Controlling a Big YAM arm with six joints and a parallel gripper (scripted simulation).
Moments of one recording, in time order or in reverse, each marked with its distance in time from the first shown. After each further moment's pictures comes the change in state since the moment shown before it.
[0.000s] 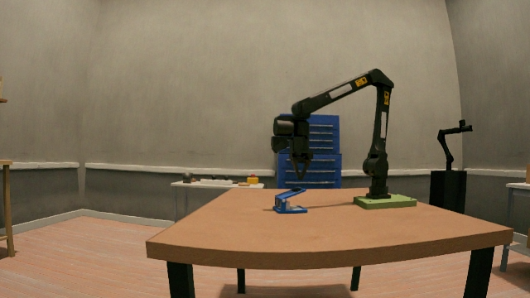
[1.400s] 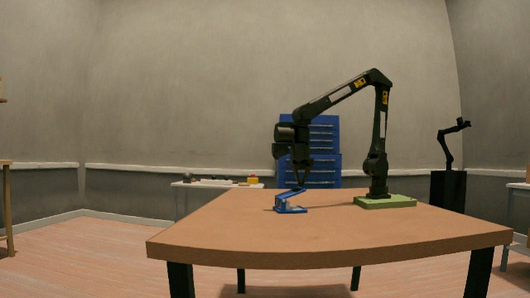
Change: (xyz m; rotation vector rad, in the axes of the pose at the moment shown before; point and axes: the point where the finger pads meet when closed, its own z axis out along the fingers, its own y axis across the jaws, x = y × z) arm 0.004 0.000 0.022 0.001 0.006 0.001
